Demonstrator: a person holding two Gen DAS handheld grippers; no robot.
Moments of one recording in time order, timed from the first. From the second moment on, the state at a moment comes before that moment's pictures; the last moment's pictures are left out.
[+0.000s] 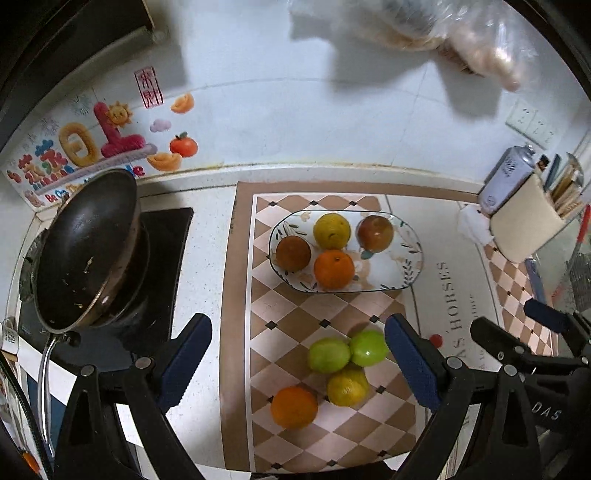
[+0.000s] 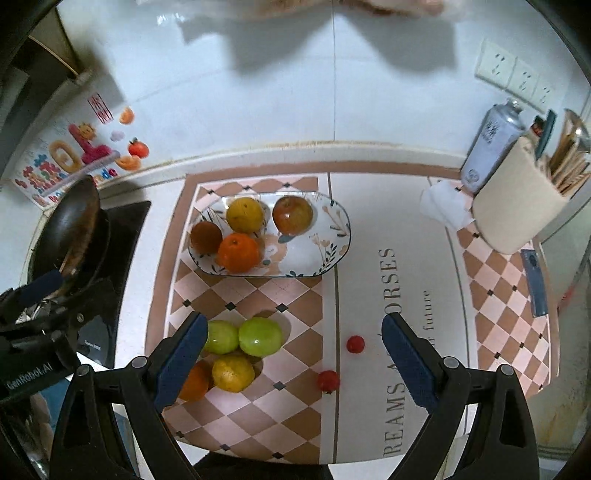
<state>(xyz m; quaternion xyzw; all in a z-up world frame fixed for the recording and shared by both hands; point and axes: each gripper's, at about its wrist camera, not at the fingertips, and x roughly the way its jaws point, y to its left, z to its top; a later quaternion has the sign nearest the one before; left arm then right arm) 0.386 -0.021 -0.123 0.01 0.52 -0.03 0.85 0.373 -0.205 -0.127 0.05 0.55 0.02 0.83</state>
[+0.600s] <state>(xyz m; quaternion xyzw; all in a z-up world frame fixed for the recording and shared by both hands) 0.347 -0.002 -0.121 0.03 0.50 0.01 0.86 0.338 -0.186 -0.135 0.08 0.56 0.07 0.82</state>
